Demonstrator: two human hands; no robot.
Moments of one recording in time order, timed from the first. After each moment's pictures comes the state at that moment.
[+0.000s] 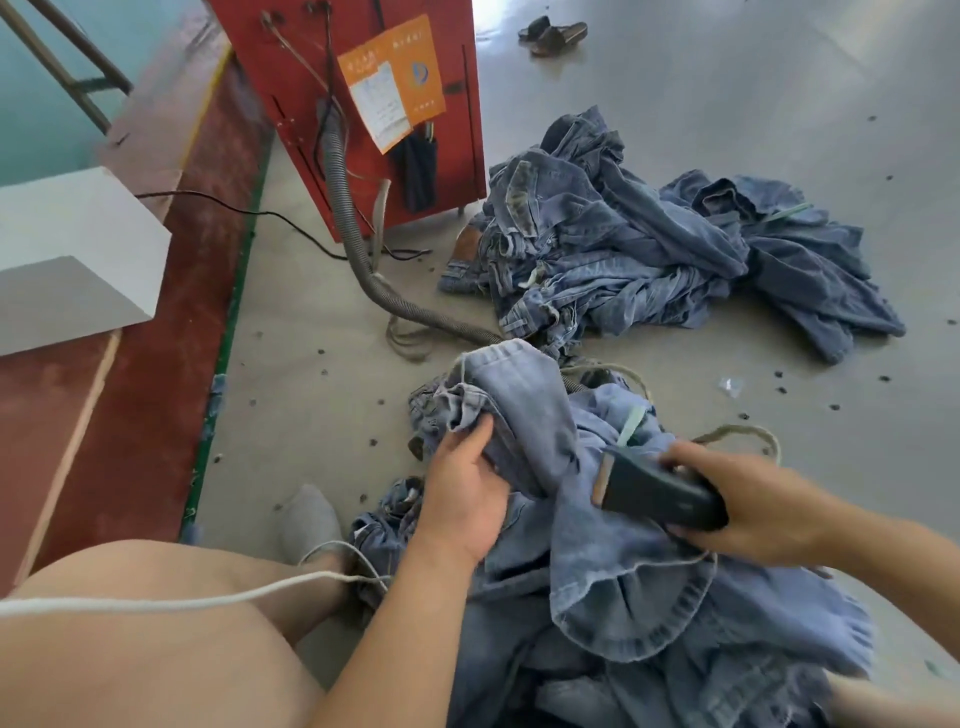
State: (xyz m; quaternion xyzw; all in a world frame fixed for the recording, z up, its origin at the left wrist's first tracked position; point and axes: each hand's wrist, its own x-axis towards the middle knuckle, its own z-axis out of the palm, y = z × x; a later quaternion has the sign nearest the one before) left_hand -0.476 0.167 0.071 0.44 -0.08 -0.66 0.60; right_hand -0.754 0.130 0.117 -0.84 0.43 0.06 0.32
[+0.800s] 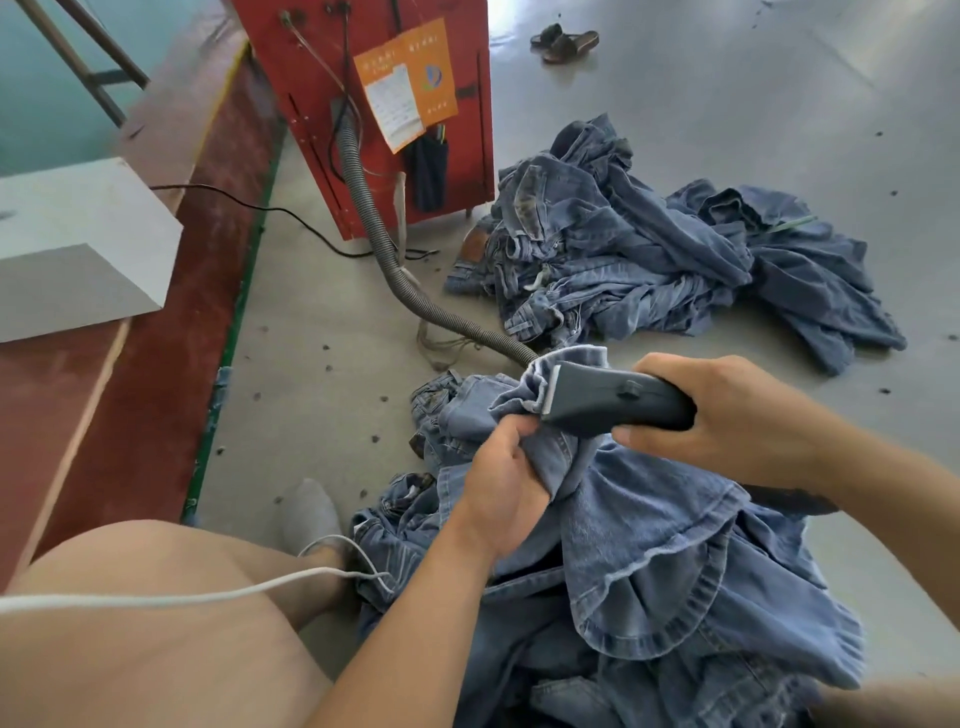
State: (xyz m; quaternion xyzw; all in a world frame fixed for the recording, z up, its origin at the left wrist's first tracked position) left_hand -0.503 0.165 0.089 0.29 -0.11 -0.77 0.56; right_hand -0.700 0.103 0.192 -0.85 0.45 -0.07 0.28
